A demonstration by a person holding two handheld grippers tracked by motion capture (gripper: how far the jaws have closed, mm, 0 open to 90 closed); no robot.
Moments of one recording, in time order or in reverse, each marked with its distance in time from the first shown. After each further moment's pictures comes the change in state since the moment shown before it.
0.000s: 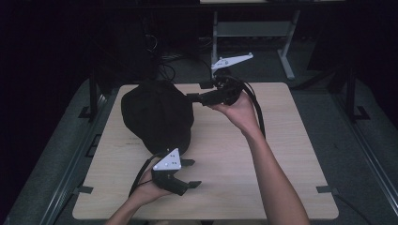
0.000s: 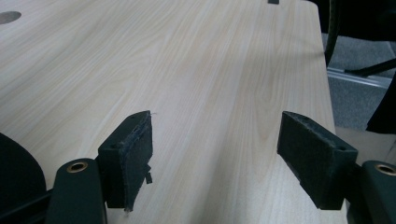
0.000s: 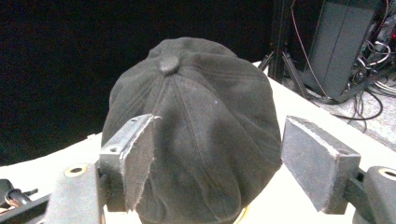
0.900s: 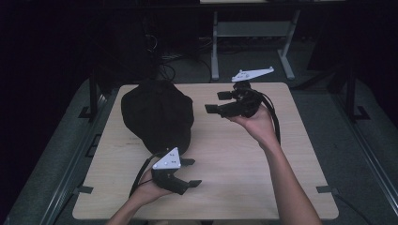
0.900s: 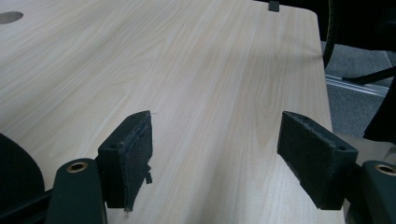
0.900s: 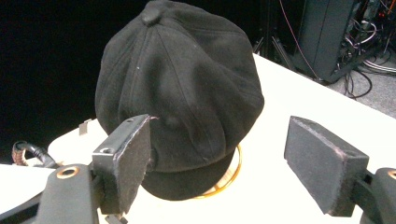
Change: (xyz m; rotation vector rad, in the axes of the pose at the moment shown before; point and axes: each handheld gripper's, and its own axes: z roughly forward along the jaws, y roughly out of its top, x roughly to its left) left arm 0.002 -0.001 0.000 -0.014 0.000 -0.027; right arm -0.009 -0.042 -0.035 0.019 -0.032 0.061
